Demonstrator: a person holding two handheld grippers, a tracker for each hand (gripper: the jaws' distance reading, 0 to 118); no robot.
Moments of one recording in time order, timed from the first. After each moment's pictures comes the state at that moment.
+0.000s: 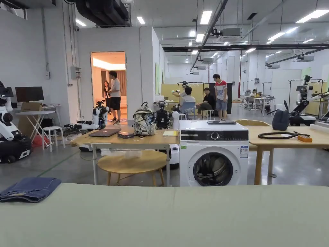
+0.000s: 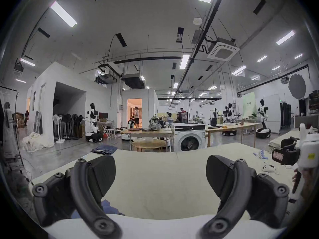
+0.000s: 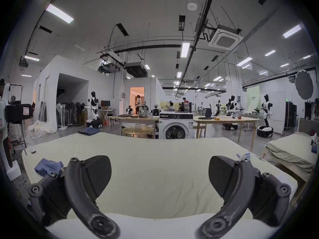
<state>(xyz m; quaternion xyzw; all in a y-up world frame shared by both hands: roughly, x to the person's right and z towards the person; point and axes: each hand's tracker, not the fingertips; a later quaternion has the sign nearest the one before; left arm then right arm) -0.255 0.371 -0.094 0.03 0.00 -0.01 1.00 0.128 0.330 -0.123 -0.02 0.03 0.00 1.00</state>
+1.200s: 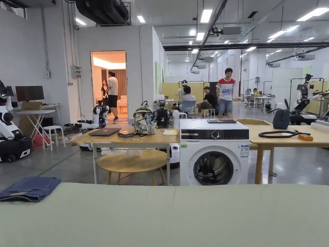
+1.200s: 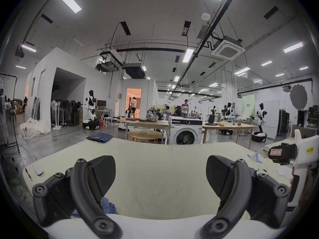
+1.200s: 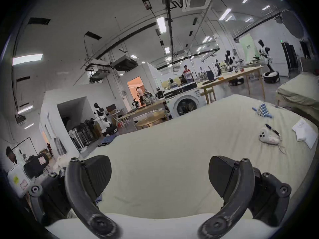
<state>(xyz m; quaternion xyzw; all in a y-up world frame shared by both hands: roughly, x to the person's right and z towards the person) -0.251 0.366 -0.102 -0.01 -0.01 0.04 1.00 0.140 0.349 -0.133 -0.13 0.06 -0.19 0.97</state>
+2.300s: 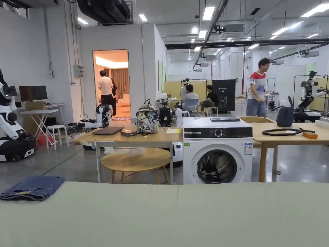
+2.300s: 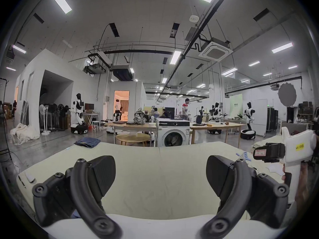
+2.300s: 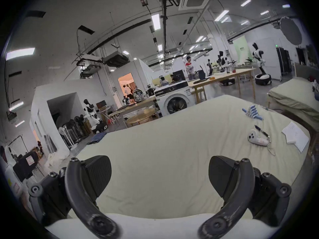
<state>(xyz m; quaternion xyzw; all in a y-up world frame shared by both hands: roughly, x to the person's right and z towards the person) -0.231 0.378 -0.102 0.00 -0.07 0.03 1.00 0.132 0.362 -0.137 -0.15 0.02 -0.17 0.97</state>
